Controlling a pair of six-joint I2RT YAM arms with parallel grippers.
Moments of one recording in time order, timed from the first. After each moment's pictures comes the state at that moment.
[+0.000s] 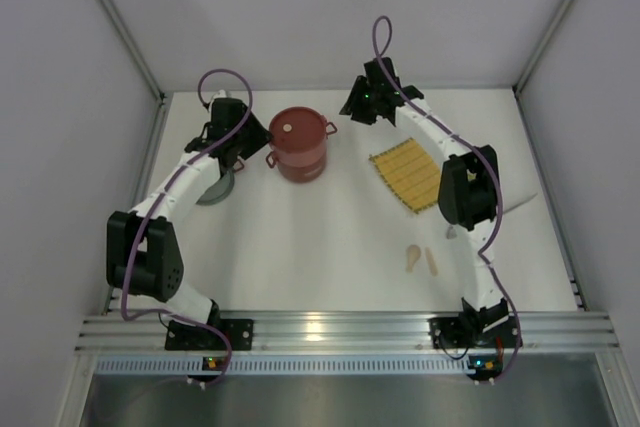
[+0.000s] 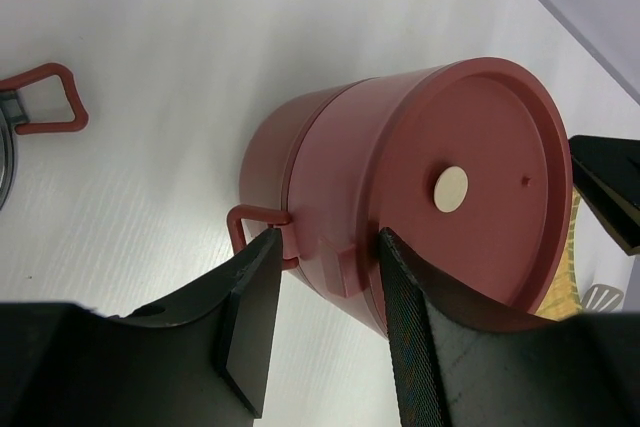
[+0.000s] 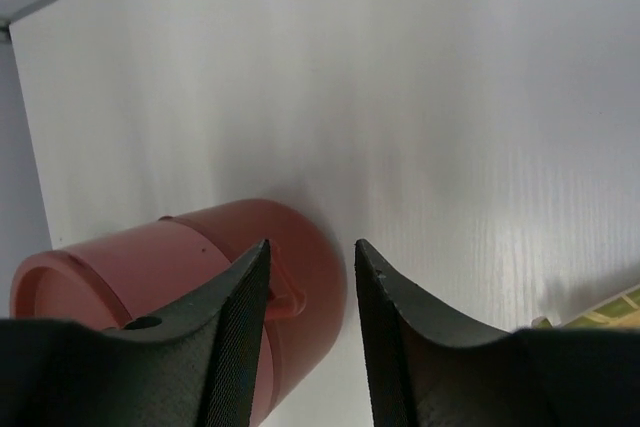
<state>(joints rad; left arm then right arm) -0.22 1.57 1.22 -0.28 -0.03 -0.78 0.42 2.23 2.05 -0.51 -0.05 0.74</state>
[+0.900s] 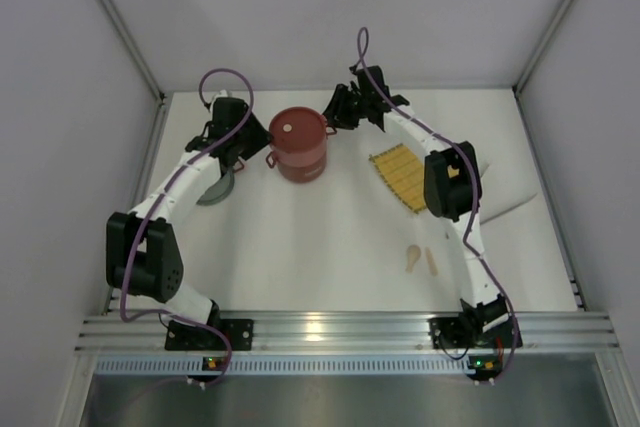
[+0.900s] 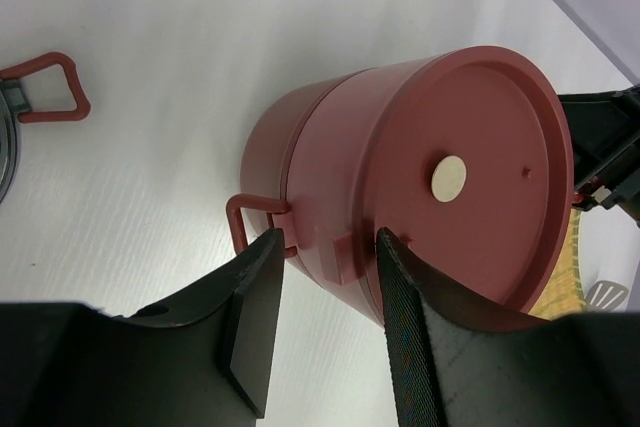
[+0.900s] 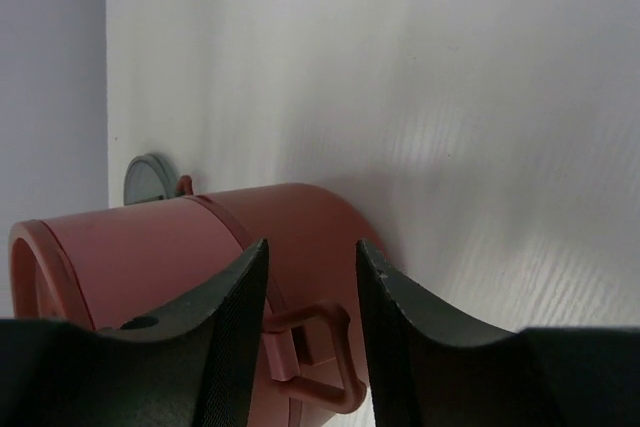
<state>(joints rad) -0.24 1.57 1.24 -0.31 -0.05 -0.79 0.42 2.42 2.14 -0.35 -0.40 0.67</state>
